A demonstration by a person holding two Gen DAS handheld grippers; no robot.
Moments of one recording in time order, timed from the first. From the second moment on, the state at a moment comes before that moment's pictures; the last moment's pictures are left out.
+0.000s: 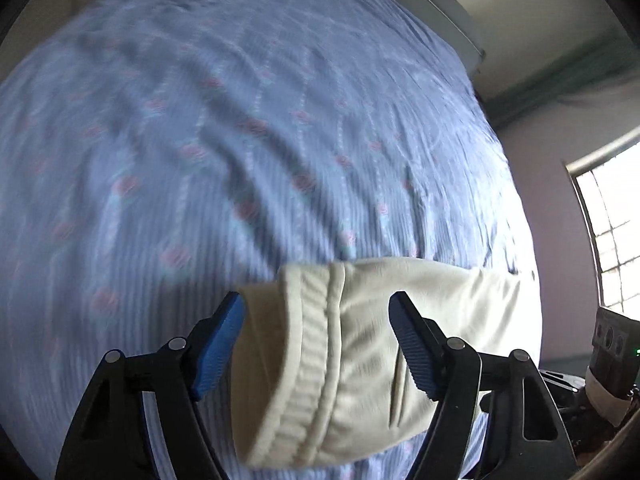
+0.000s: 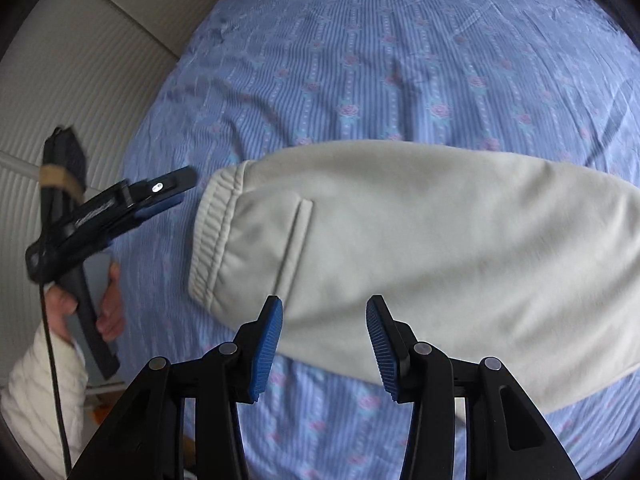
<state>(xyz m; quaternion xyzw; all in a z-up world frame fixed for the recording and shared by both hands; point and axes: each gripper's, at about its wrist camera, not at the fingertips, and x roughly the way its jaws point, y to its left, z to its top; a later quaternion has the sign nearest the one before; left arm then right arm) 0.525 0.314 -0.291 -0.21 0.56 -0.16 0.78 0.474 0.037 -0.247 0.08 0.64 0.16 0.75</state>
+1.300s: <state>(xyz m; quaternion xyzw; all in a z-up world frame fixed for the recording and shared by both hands) 0.523 0.308 -0.338 -0.26 0.59 -0.15 0.75 0.476 0.053 -0.254 0.05 0.64 0.19 0.74</state>
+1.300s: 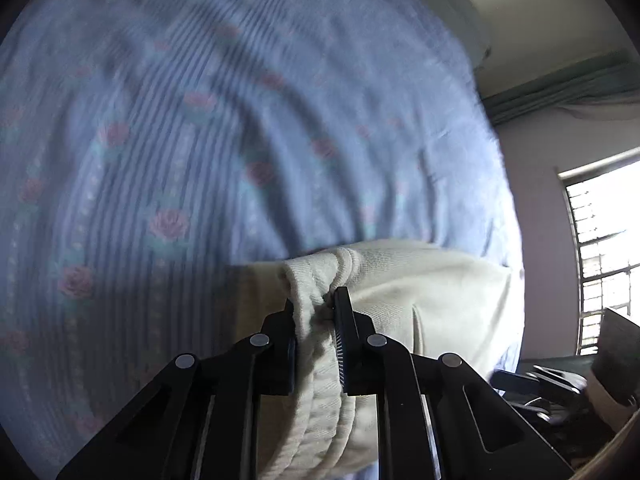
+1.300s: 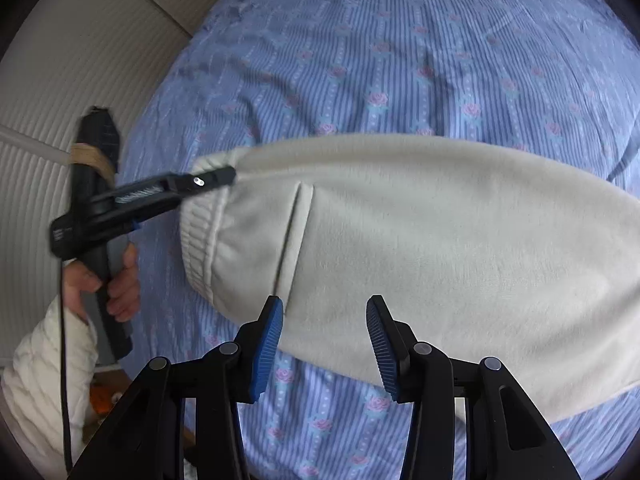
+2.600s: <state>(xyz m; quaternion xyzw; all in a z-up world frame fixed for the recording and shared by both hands) 0.400 -0.032 -0.064 0.01 0.43 -0.32 0.84 0.276 -0.293 -0.068 0.18 0.41 -0.05 0.89</state>
